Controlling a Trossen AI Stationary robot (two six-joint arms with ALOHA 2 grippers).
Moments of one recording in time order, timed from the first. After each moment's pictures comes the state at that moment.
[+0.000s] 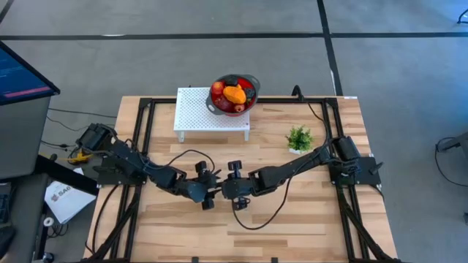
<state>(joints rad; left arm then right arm) -0.42 1.58 0.74 0.05 -0.55 -0.38 0.29 2.03 1.44 -0.34 0.38 -0.11</state>
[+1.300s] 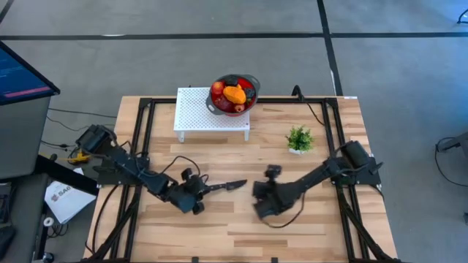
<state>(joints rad) -0.56 1.58 0.59 0.04 -0.63 -0.76 0.48 1.97 1.20 -0.83 0.71 0.57</state>
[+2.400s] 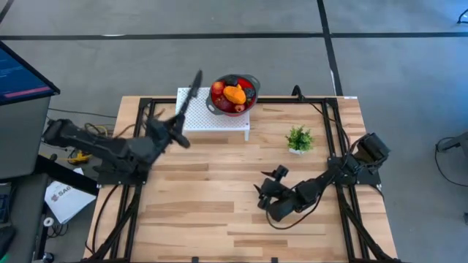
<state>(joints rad) -0.24 0.85 0.59 0.19 -1.30 -0.29 0.55 1.77 0.85 -0.12 0.96 0.64</state>
